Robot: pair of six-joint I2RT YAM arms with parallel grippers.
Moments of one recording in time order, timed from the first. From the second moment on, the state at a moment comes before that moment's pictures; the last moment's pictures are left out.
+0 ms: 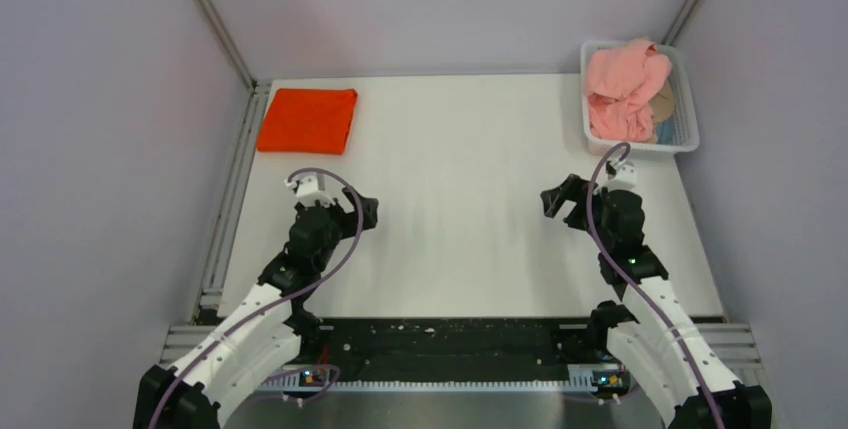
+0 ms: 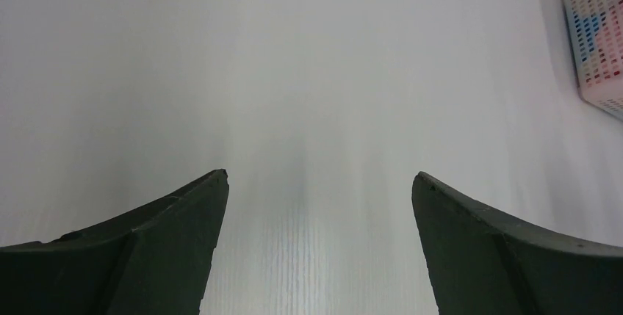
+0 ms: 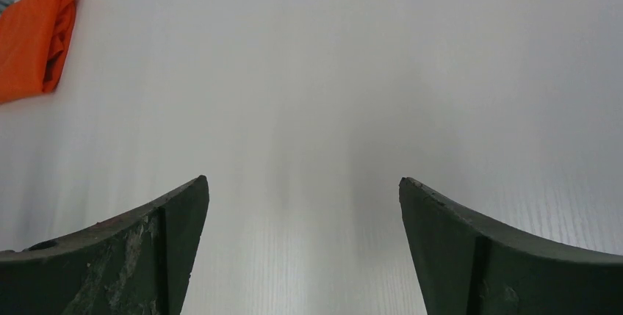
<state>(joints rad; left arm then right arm) -0.45 0.70 0.32 0.05 -0.24 -0.60 0.15 0.69 0.37 -0.05 -0.03 0.47</state>
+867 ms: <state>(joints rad) -0.45 0.82 0.34 0.18 -0.28 -0.58 0.09 1.29 1.11 -0.15 0.25 0.42</state>
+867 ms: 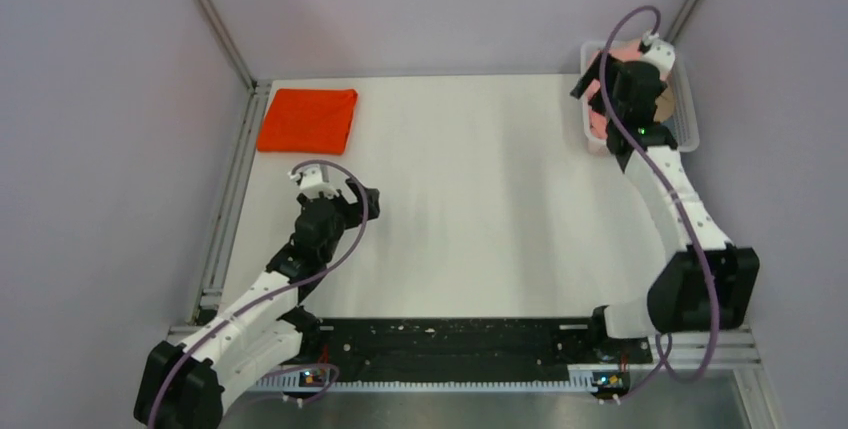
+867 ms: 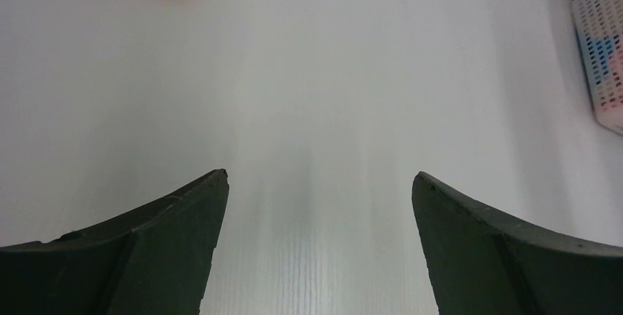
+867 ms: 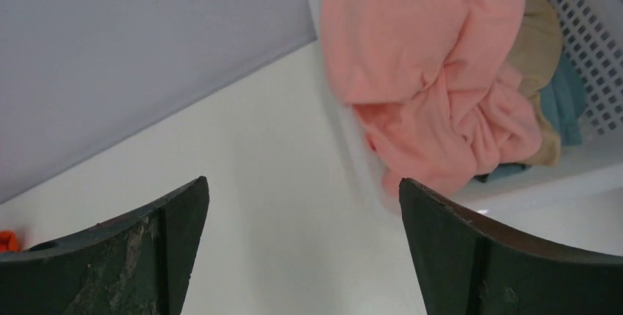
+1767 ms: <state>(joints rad) -0.45 0.96 0.42 0.19 -0.34 -0.54 -0.16 2.13 2.01 -0.43 0.07 0.35</state>
